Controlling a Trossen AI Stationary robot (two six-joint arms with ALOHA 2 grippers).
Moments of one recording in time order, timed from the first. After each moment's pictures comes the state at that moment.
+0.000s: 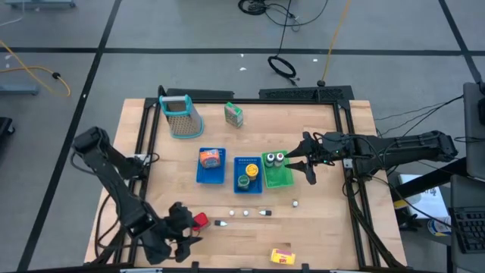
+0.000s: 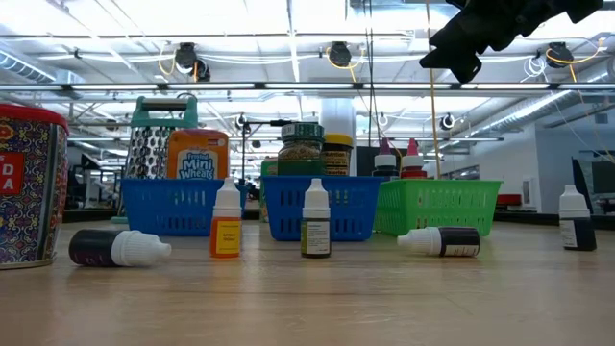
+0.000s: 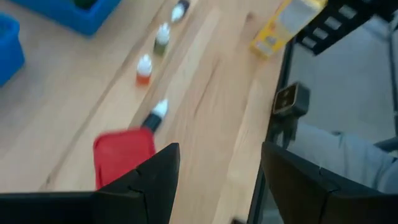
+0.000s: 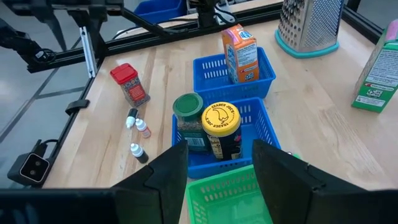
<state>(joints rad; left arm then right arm) -0.91 1.53 1.15 -0.60 -0.53 -1.22 0.02 0.86 0.66 -0.21 -0.05 0.22</state>
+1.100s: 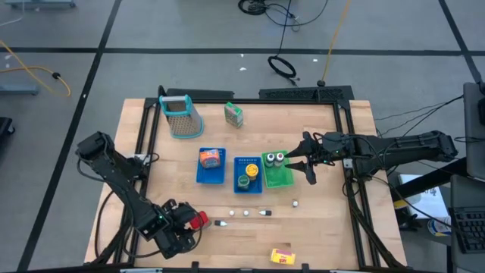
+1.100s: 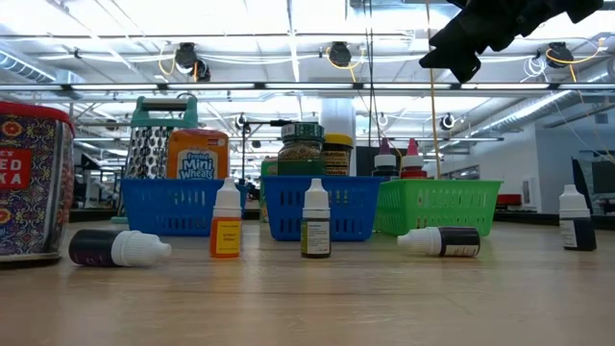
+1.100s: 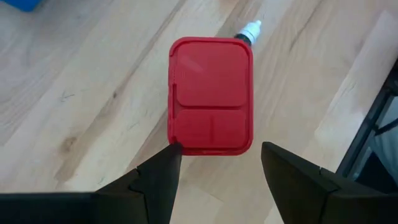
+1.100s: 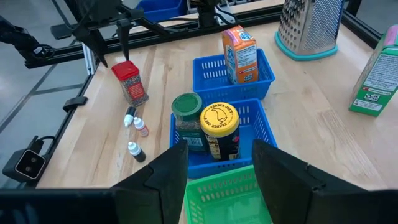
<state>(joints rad) -0.86 1.61 1.12 -0.81 -0.31 -1.43 0.02 0.86 0.66 -0.21 -0.05 0.20</state>
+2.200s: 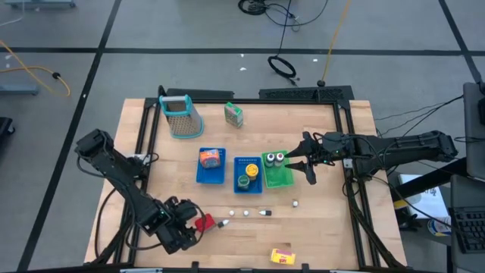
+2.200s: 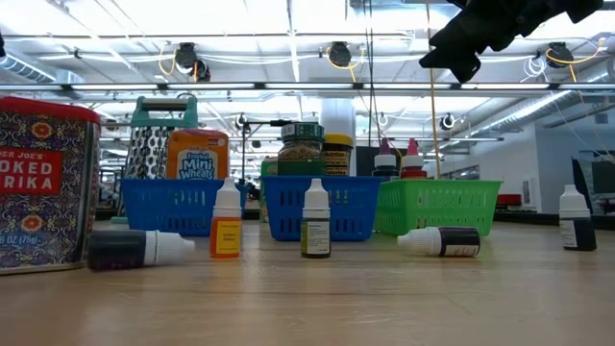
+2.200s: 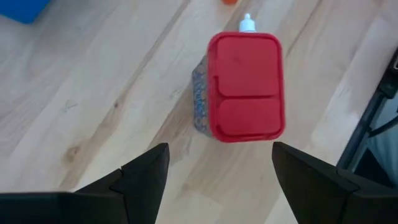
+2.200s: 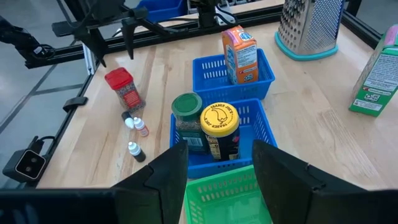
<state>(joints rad) -0.82 1.58 1.10 -0.79 -0.29 -1.37 0.02 0.86 0.66 -0.21 -0.05 0.20</state>
